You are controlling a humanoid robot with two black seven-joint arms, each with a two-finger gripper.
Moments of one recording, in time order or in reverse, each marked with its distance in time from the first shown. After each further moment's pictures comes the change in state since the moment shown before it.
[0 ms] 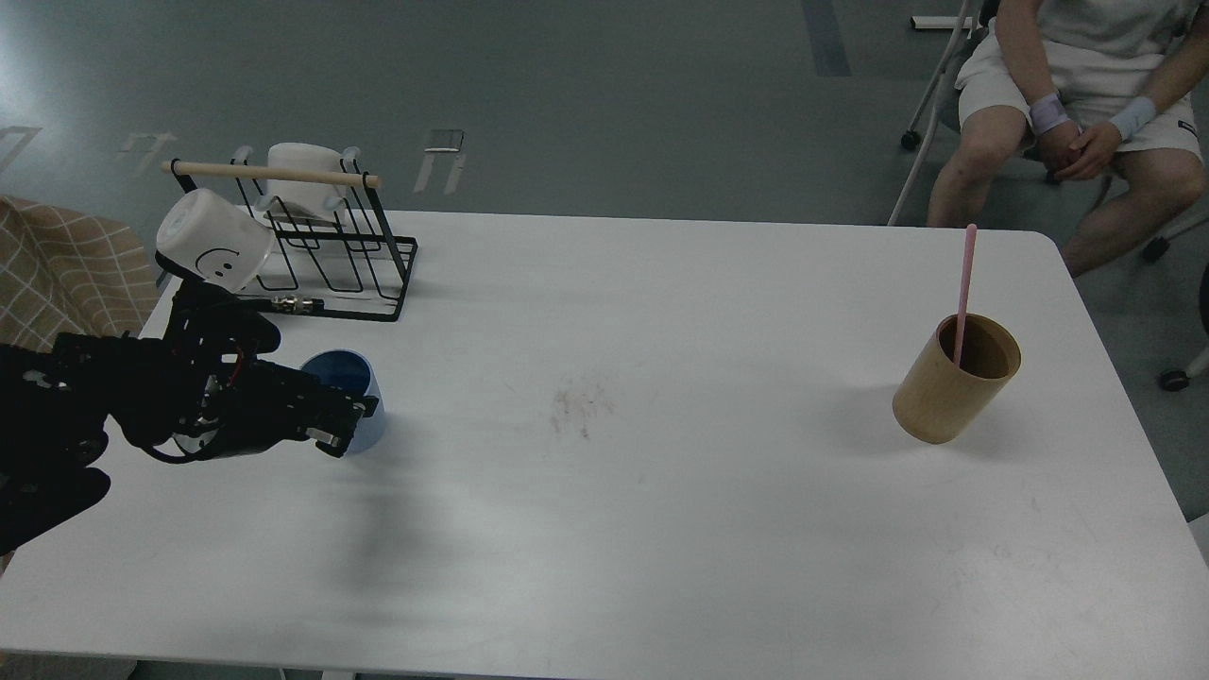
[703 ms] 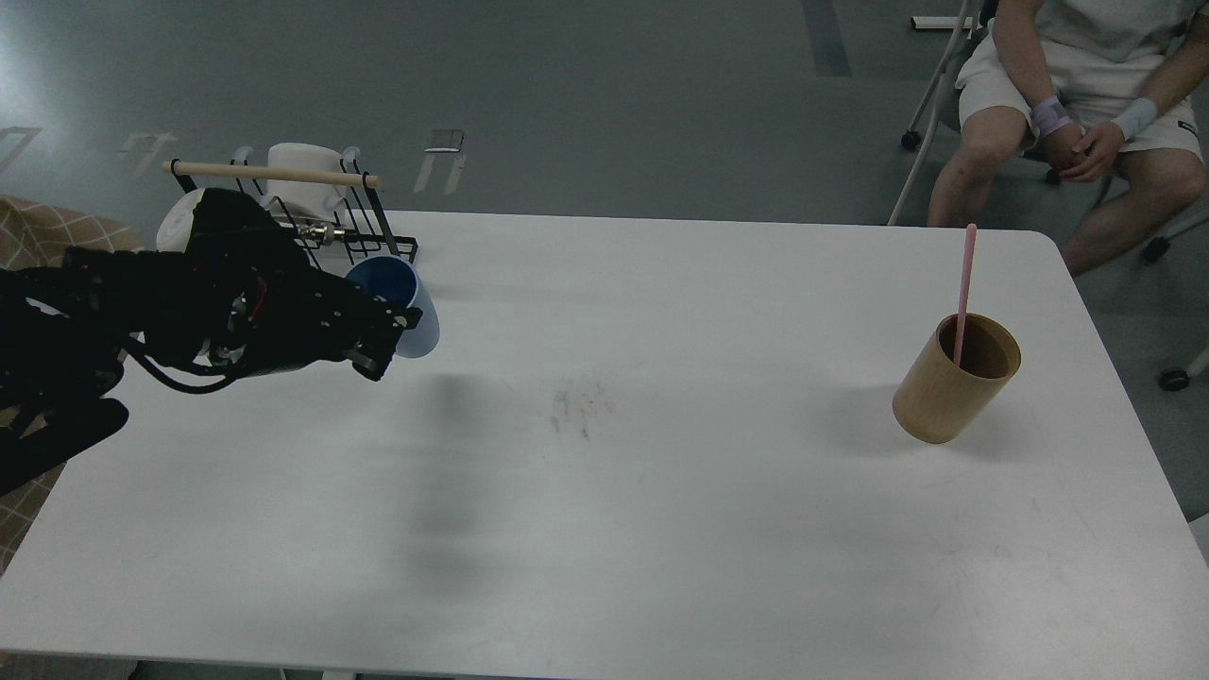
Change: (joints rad) left arm -0.257 -0.073 0.000 -0.074 0.063 0.000 -0.015; right arm -0.017 -0.017 0.040 -0.004 0.000 -0.005 0.000
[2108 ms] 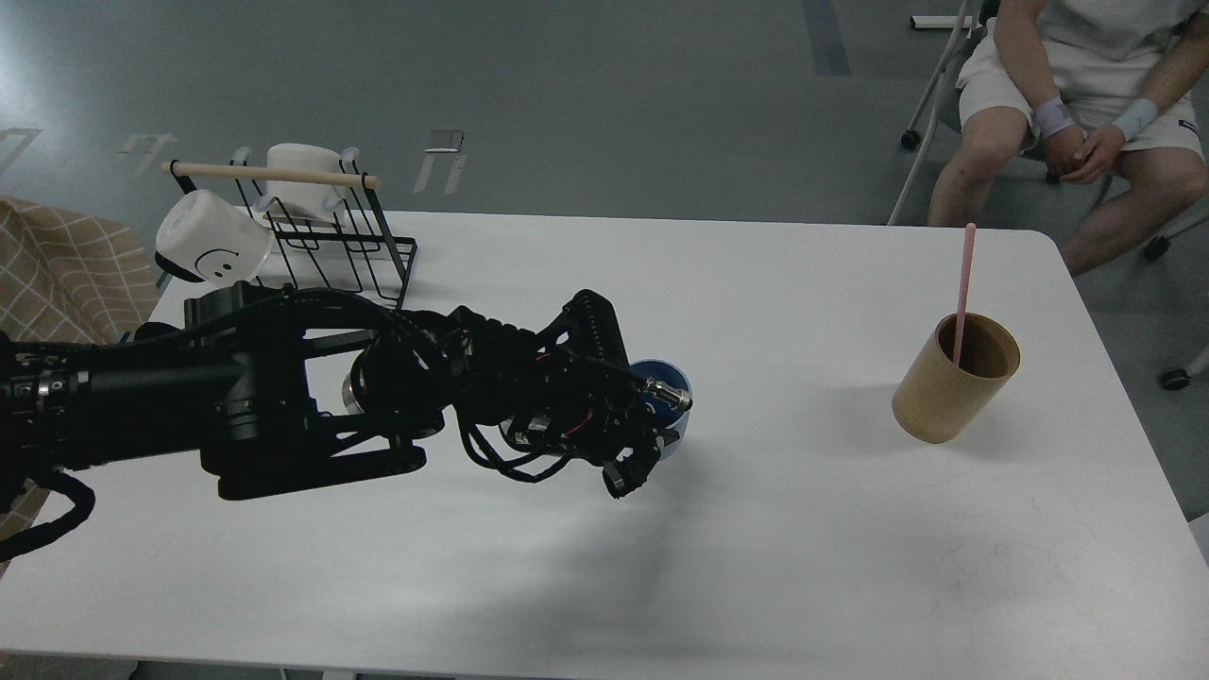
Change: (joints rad) left arm -0.348 -0.509 0.515 0.126 0.051 0.000 0.048; right arm -0.099 -0.027 0.142 -0.005 0.011 0.003 0.000
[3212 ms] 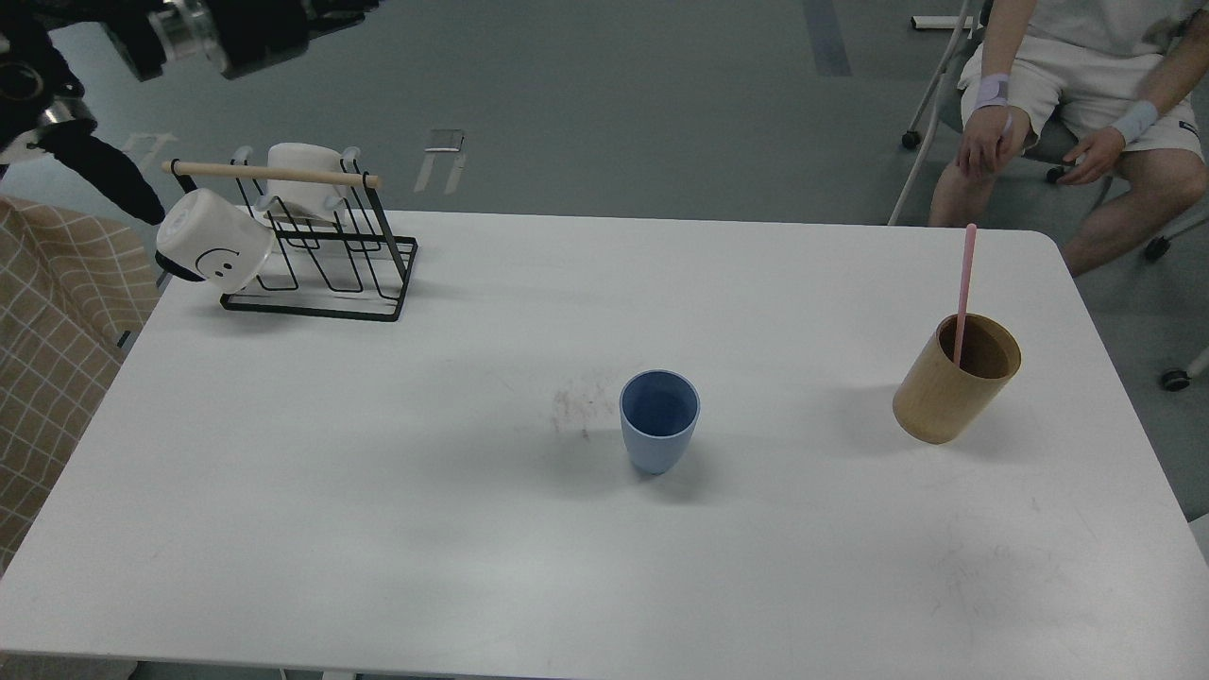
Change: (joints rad) left arm 0.171 0.371 -0.807 0.349 -1.282 0.000 -0.008; right arm -0.038 -0.054 0.043 0.003 -0.010 0.054 0.000
